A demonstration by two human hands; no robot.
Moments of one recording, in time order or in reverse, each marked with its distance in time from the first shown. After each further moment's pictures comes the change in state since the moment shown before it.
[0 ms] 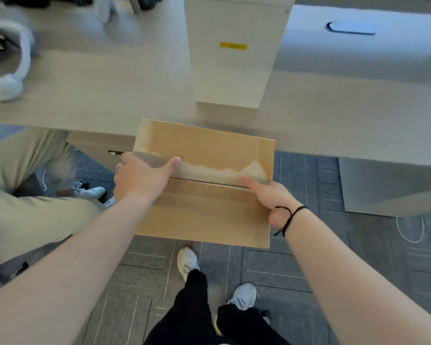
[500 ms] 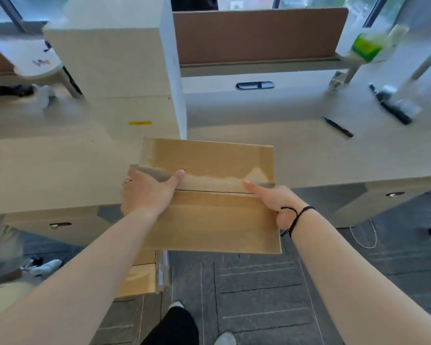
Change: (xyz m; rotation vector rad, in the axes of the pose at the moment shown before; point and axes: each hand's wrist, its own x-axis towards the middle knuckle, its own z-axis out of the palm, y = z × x) left_hand -0.093 0.198 0.056 -0.022 -0.049 0.203; right_hand -0.054 -0.082 -0.212 -0.061 0.171 -0.078
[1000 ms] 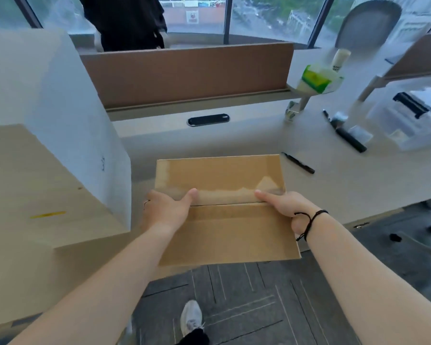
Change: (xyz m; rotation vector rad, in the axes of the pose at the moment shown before) left_hand 0.093 0.193 0.142 -0.004 -0.221 0.093; right_hand 0.129 -0.101 -0.167 0.004 0.187 0.065
